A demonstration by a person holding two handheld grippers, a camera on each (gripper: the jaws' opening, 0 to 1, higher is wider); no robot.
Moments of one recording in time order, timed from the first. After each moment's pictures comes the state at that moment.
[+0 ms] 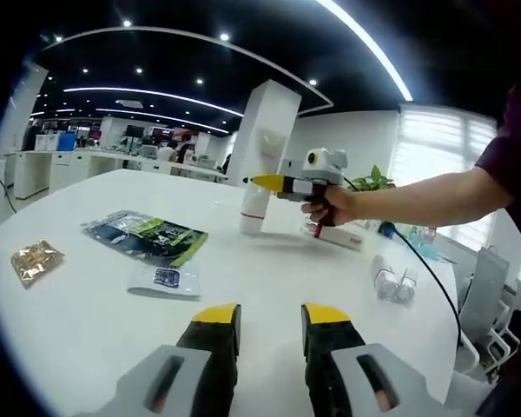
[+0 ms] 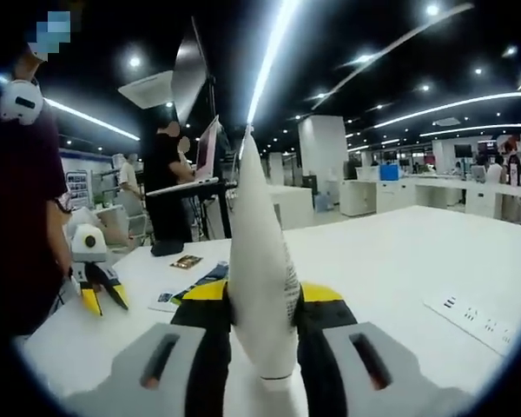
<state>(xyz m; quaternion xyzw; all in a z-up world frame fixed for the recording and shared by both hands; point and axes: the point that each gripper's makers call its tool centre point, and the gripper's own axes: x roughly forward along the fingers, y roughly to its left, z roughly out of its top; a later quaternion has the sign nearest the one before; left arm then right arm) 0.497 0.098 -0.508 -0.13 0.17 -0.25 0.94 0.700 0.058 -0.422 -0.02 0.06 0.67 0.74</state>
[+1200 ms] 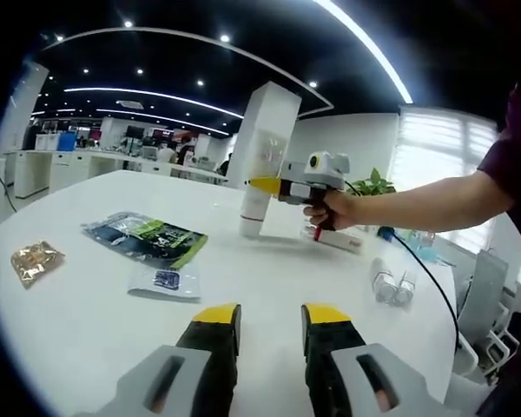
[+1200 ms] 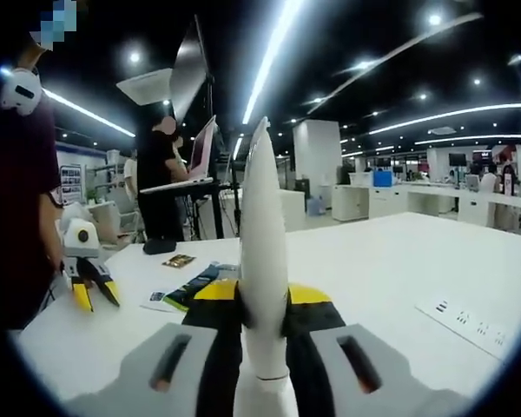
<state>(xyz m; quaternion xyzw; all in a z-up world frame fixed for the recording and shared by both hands) 0.496 0.098 -0.502 -0.14 0.16 -0.26 0.94 0.706 0.058 -0.423 -0.03 0.04 0.65 0.76</state>
